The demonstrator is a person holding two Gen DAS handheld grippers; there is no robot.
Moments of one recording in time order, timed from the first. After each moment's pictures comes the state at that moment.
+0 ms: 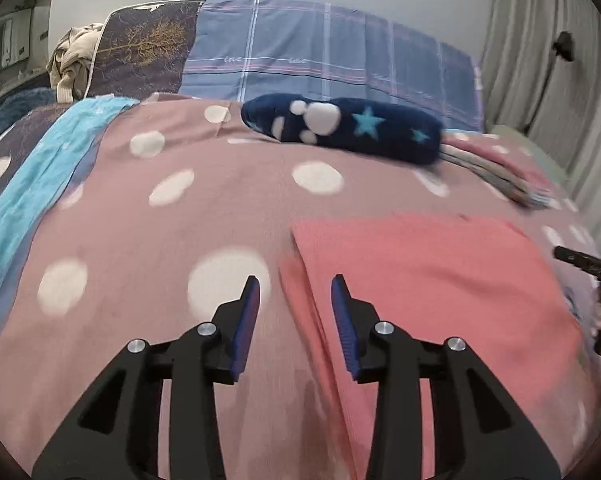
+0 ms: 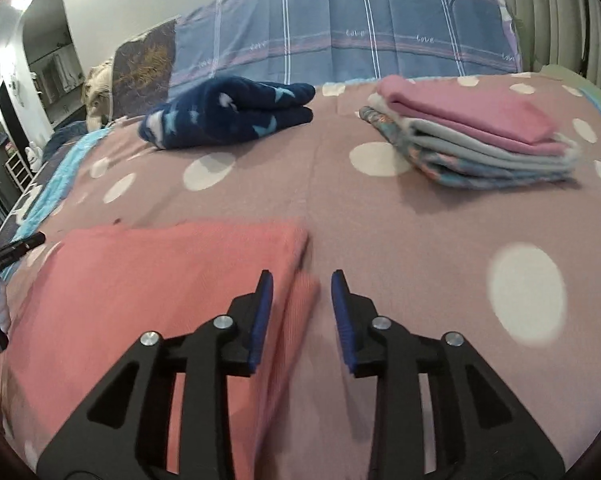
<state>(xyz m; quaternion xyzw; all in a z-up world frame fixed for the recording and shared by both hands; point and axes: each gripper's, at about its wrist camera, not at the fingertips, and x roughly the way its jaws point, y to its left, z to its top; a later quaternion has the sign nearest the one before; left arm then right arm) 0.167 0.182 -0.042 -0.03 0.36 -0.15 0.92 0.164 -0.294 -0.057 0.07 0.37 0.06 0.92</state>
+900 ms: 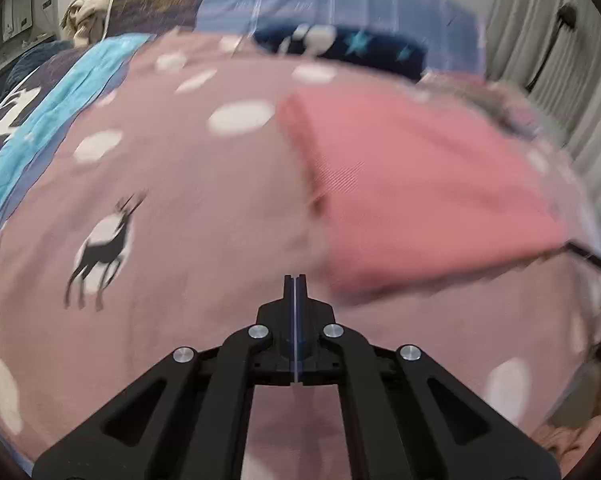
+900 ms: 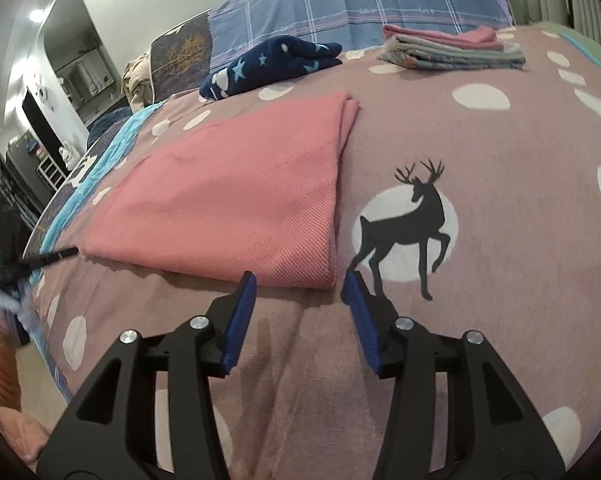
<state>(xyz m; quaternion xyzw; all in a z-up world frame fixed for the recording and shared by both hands) 0.067 0.172 -0.069 -0.02 0.43 -0.14 0.89 -0.004 -0.264 -0.086 0.12 0.39 0.10 0.91</state>
